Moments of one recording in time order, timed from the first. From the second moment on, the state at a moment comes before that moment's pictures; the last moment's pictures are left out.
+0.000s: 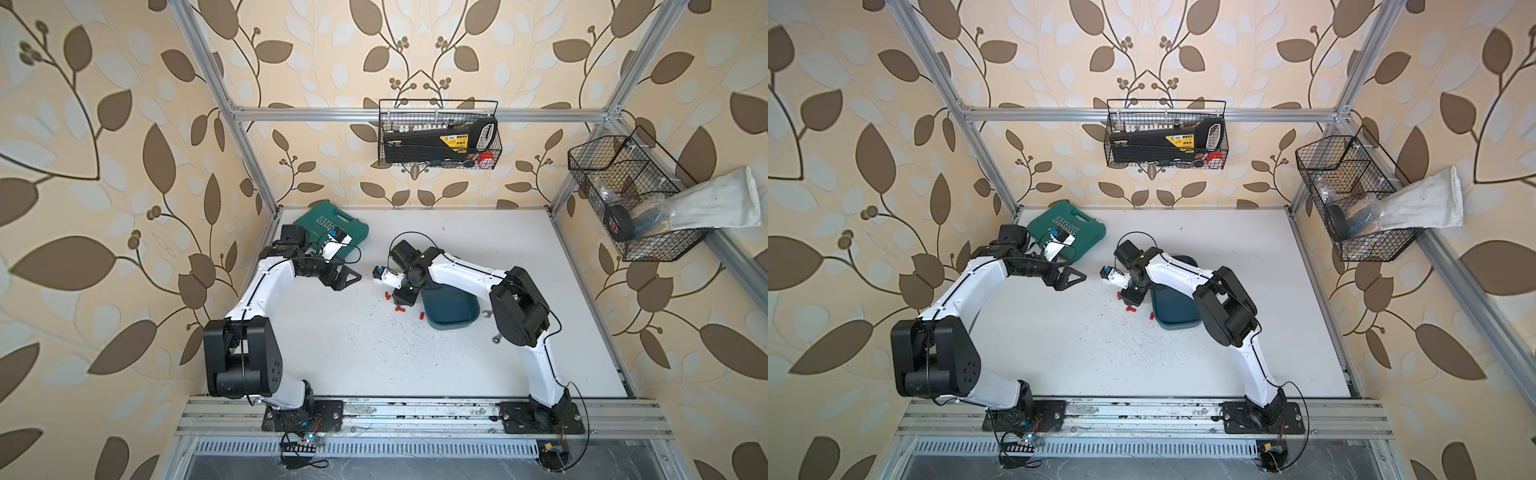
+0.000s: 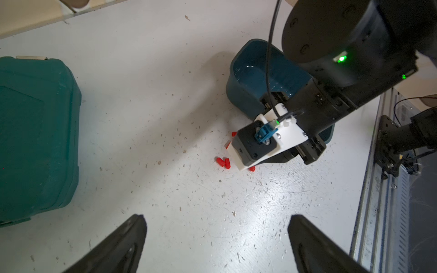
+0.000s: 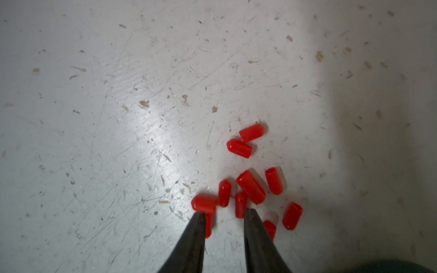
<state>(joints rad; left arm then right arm) 0.02 1.49 1.15 -0.77 0.83 0.63 0.72 2.15 1.71 -0.81 -0.19 -0.38</state>
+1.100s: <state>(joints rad) -0.22 1.57 1.10 -0.69 0.96 0.79 0.39 2.04 1.48 -0.55 -0.33 -1.06</state>
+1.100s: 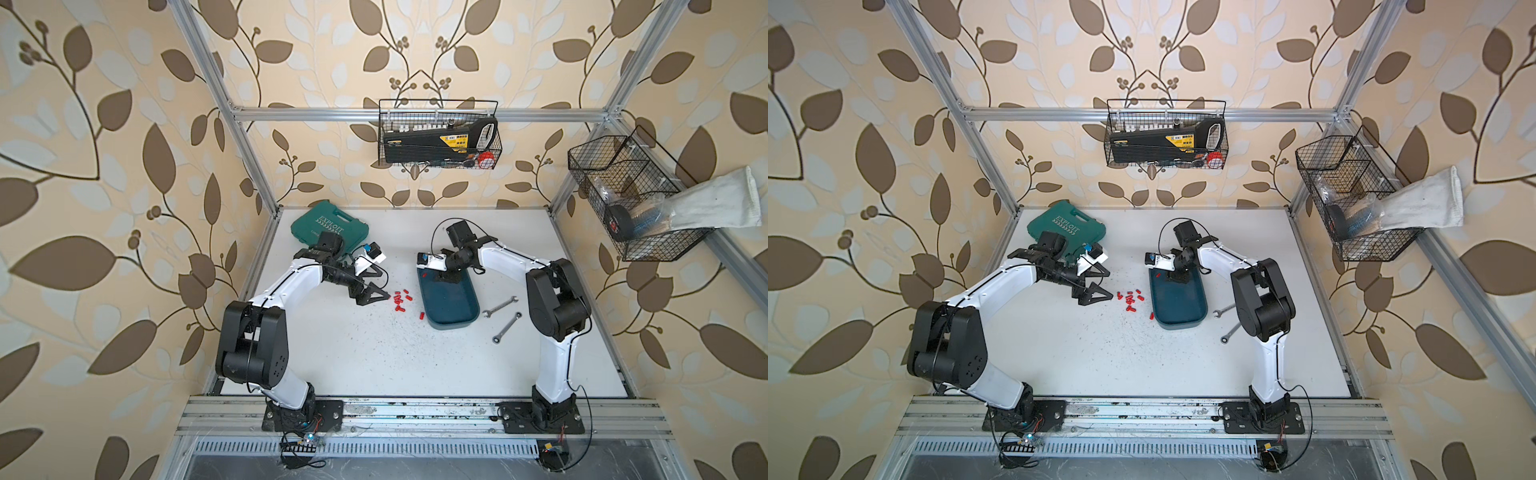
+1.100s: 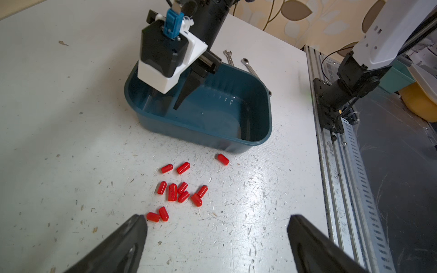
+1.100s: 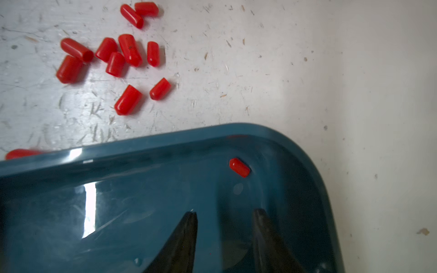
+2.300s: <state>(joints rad) -0.22 1.54 1.10 -0.72 0.92 0.82 0.44 2.21 1.64 -0.63 -0.26 -1.15</state>
